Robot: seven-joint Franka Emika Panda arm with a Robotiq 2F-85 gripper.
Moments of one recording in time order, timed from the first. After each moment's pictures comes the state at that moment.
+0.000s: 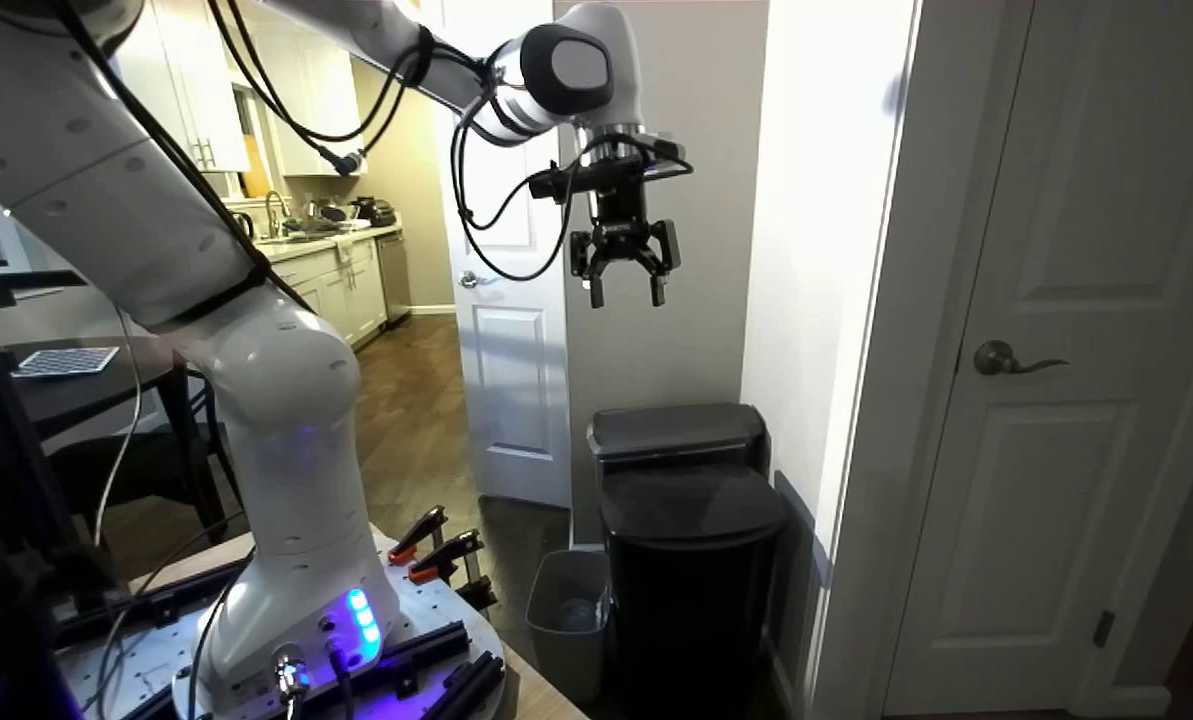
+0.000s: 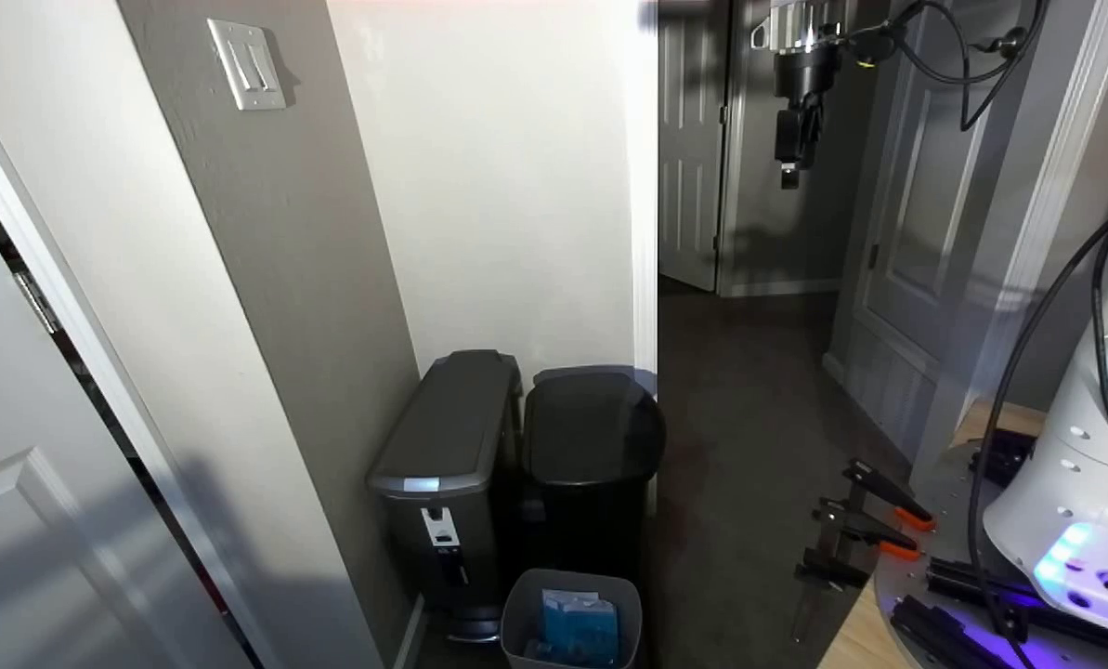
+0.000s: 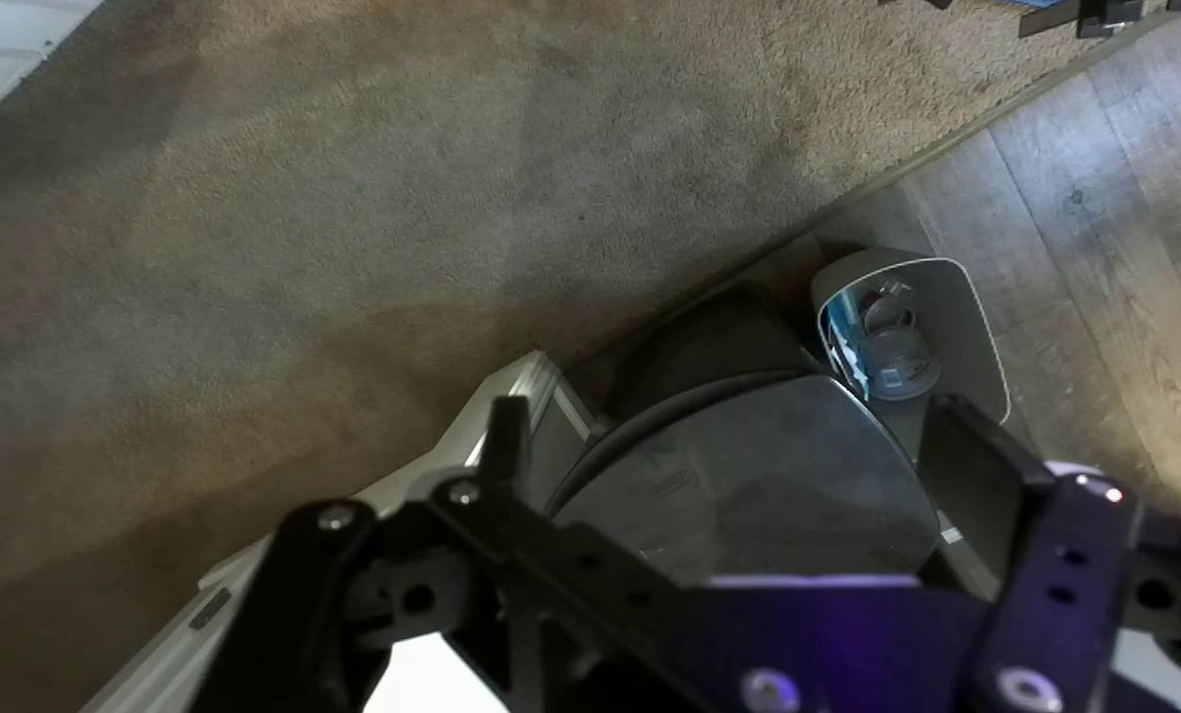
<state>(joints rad) -0.08 -0.51 -0.15 -2.42 -0.23 1.93 -0.32</state>
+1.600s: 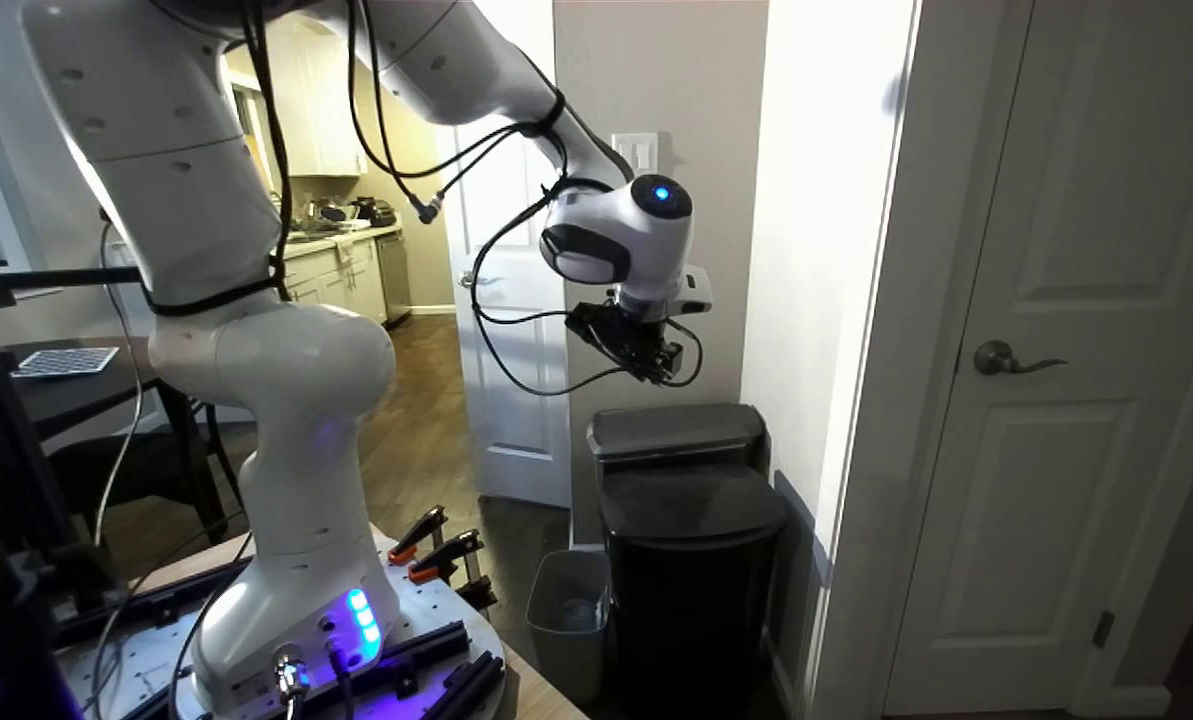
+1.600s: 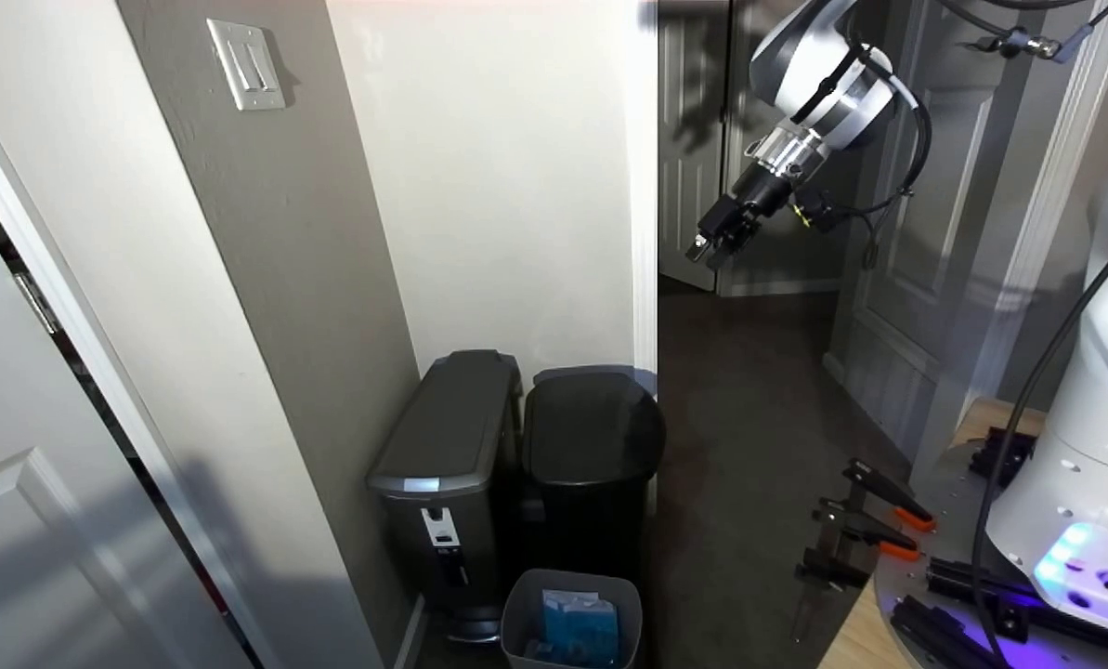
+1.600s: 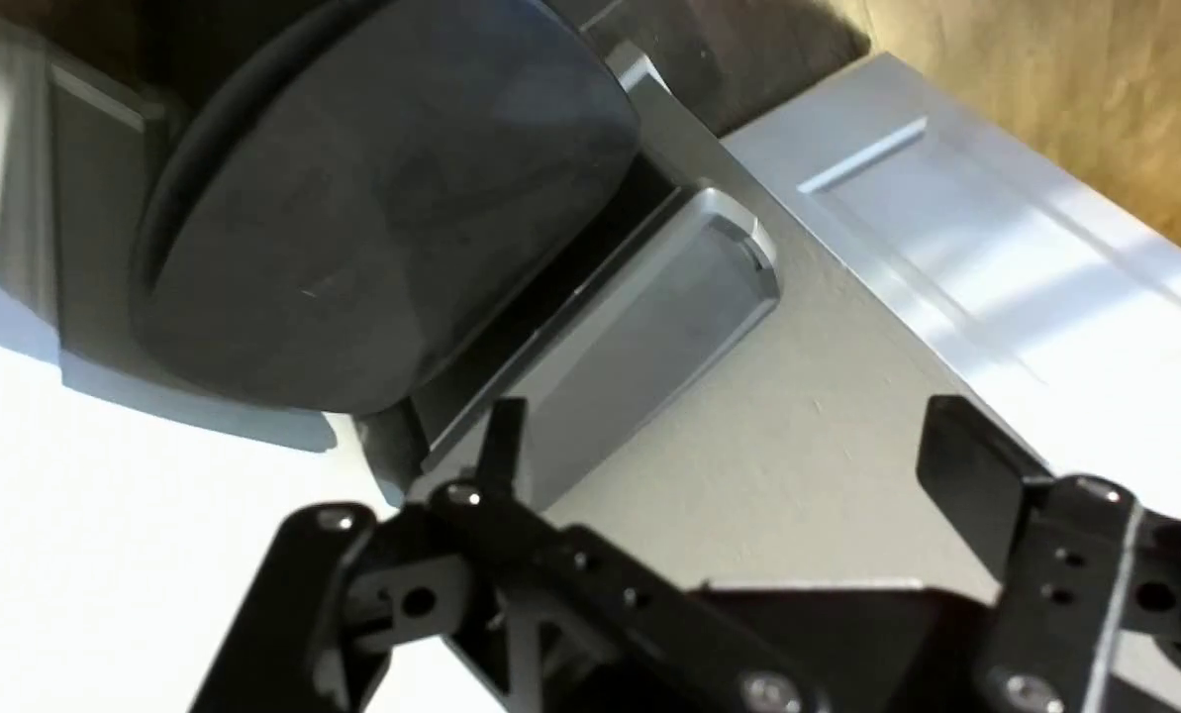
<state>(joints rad) 0.41 -0.24 -0.70 -2.58 0.87 2.52 -1.03</state>
